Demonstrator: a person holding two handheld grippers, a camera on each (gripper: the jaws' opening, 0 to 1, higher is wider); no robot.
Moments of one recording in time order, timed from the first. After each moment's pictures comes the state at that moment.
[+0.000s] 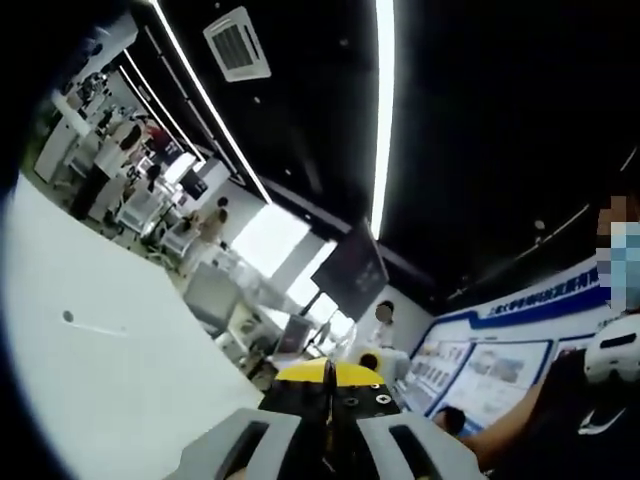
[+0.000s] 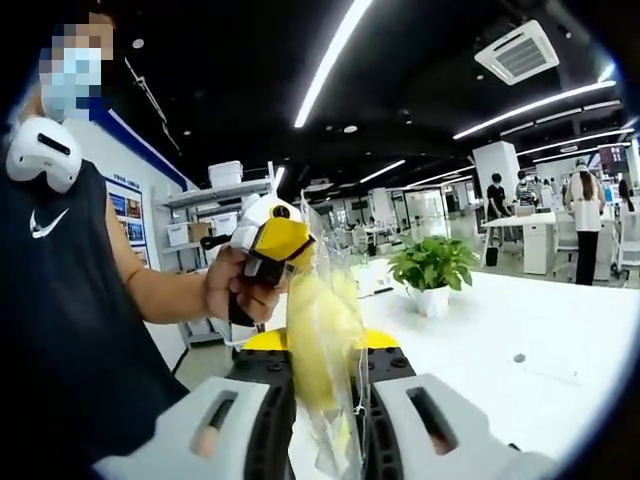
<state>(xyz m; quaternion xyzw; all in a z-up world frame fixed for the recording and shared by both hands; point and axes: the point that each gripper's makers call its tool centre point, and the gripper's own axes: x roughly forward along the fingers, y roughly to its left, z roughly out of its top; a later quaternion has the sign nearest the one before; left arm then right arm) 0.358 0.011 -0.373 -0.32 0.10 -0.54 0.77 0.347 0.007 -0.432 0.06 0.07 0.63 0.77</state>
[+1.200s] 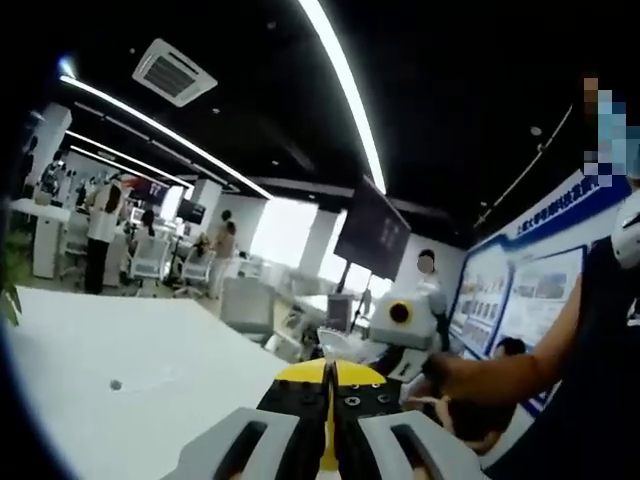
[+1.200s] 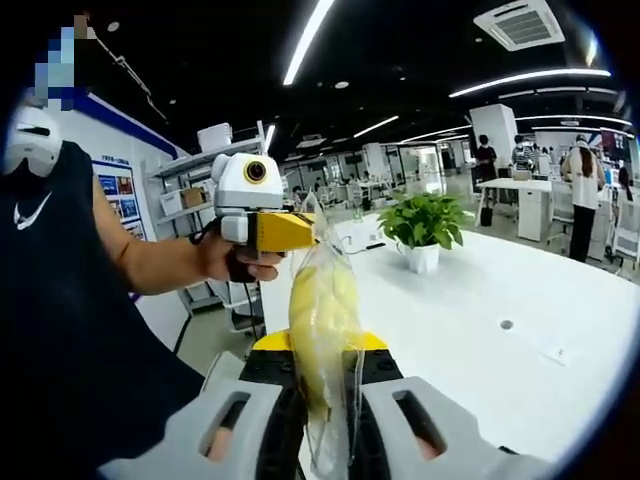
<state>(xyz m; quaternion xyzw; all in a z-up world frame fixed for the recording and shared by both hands) 0.385 -0.013 -0.395 -0.14 0.07 -0.52 0.84 0.370 -0.023 -0.453 0.01 0.16 0.62 0.77</state>
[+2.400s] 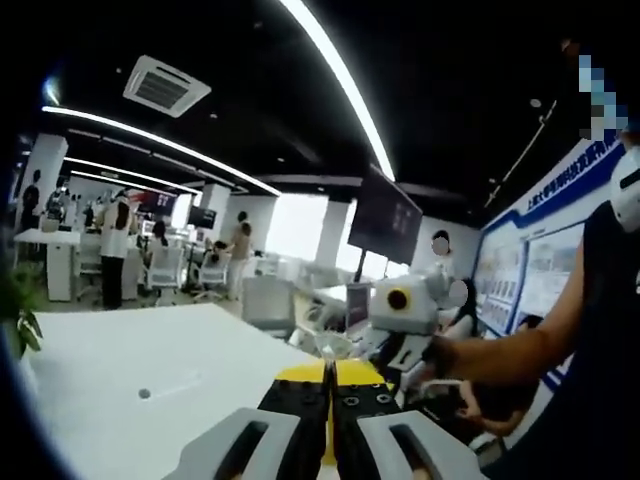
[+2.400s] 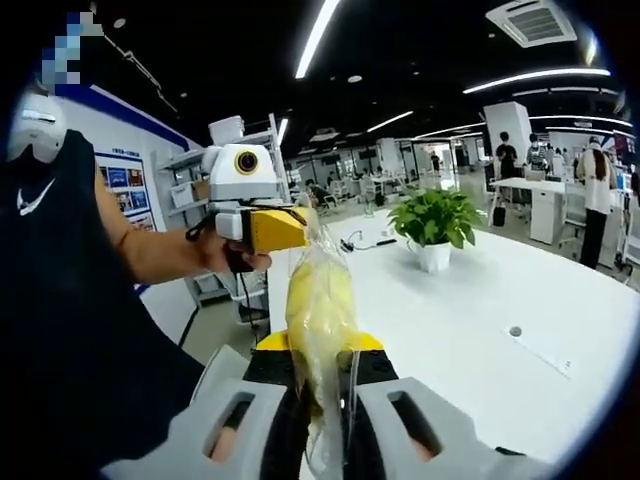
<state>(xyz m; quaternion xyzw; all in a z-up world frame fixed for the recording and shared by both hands) 0.382 0.008 -0.405 -0.09 0.07 -0.50 0.86 0.373 -0.003 -0.464 -0.01 0.16 0.65 0.74</state>
